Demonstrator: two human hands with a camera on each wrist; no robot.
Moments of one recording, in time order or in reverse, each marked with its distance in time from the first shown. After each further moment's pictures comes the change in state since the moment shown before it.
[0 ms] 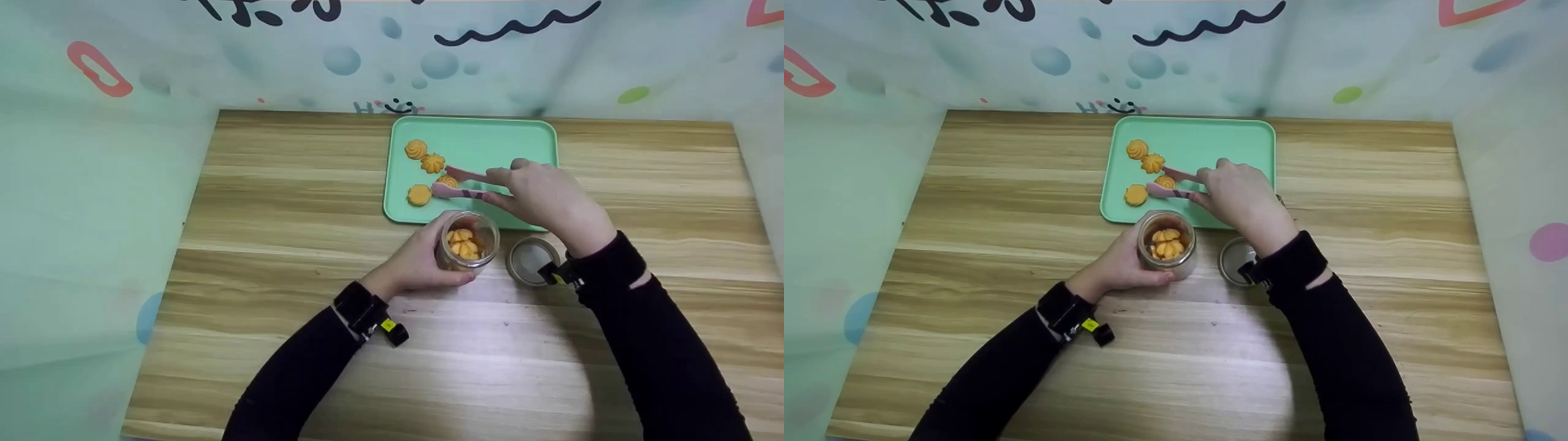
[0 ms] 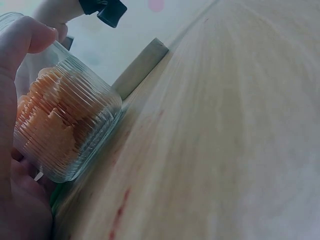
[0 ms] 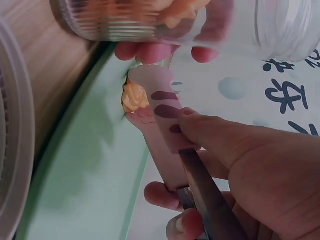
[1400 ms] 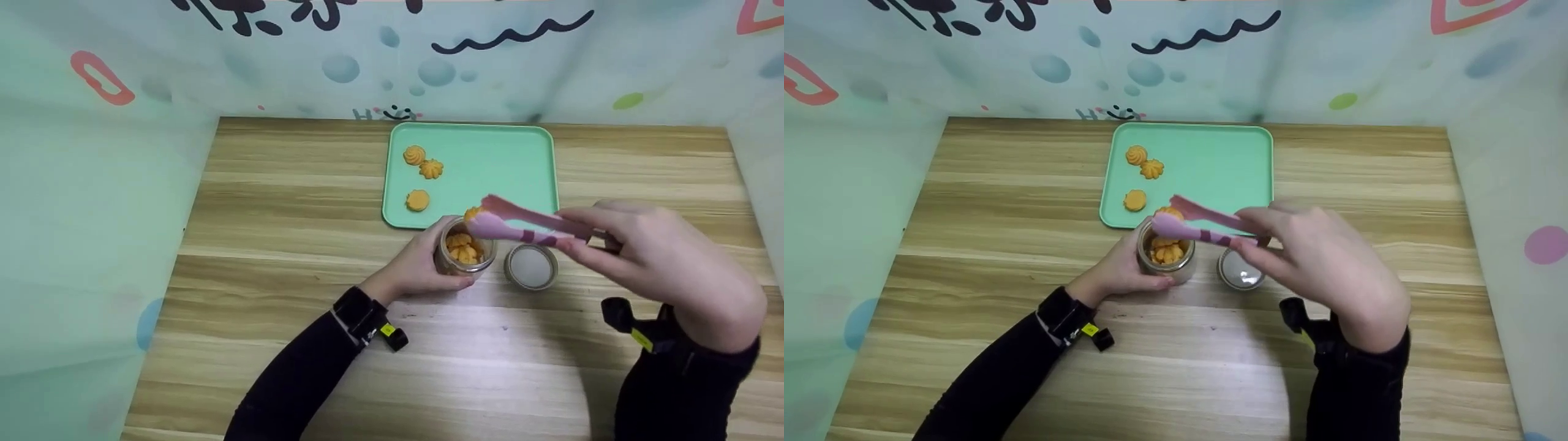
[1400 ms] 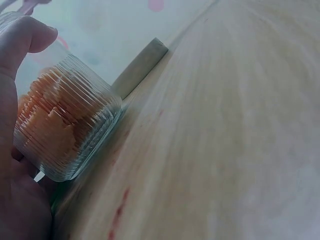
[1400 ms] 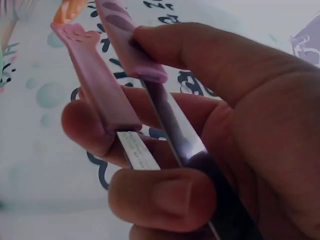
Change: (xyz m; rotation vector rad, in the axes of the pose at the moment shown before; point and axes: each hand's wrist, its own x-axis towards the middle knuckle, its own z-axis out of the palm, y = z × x) left_hand -0.001 -0.002 0.001 -0.009 0.003 -0.019; right_hand -0.136 -0.005 -0.051 0.140 0.306 -0.191
